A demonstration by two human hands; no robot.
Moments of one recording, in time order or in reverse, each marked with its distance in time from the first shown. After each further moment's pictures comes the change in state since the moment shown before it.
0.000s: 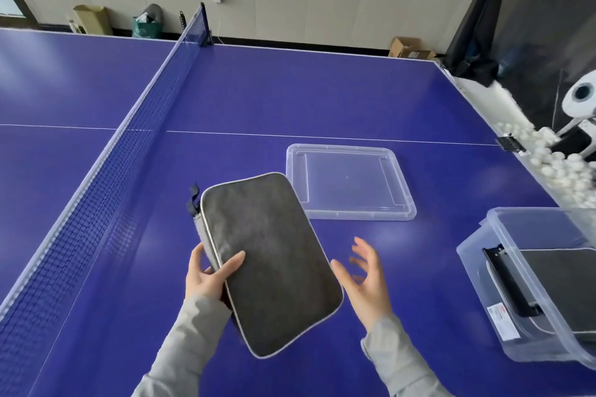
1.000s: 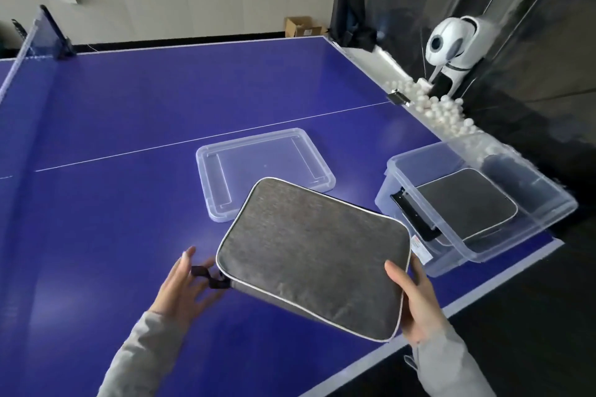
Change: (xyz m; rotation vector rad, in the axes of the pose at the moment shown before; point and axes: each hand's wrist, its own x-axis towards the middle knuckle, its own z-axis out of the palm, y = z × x) left_hand 0.014 -0.018 0.058 0.115 -0.444 -0.300; right_hand -0.059 0.030 -0.147 0.617 0.275 0.277
